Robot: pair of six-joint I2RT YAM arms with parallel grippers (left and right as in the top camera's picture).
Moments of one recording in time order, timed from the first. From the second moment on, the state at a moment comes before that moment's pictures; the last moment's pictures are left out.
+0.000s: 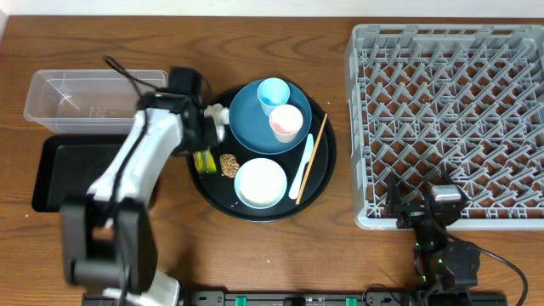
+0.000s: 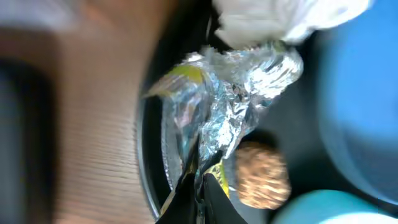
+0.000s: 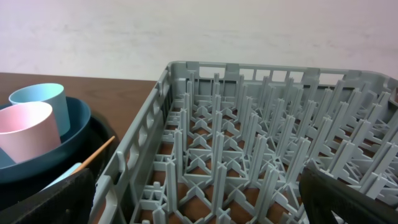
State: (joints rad) left arm -0.12 1.67 1.27 -0.89 0.00 -0.33; right arm 0.07 0.01 0.01 -0.07 0.00 -0.01
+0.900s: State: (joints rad) left arm -0.01 1.38 1.28 -0.76 -0.33 -0.33; right arm 0.07 0.01 0.01 -0.07 0.00 -0.01
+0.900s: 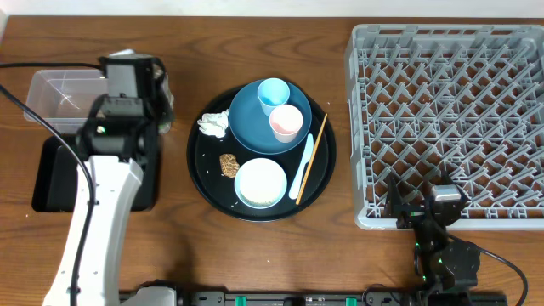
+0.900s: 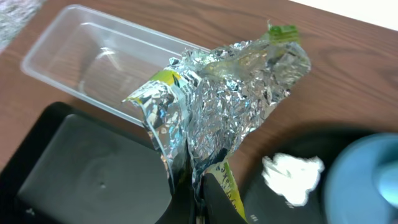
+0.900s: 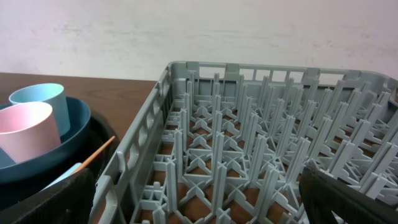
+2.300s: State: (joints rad) left arm 0.36 1.83 1.28 -0.24 -0.34 -0.33; right arm 0.07 0.01 0.01 -0.07 0.00 -0.01
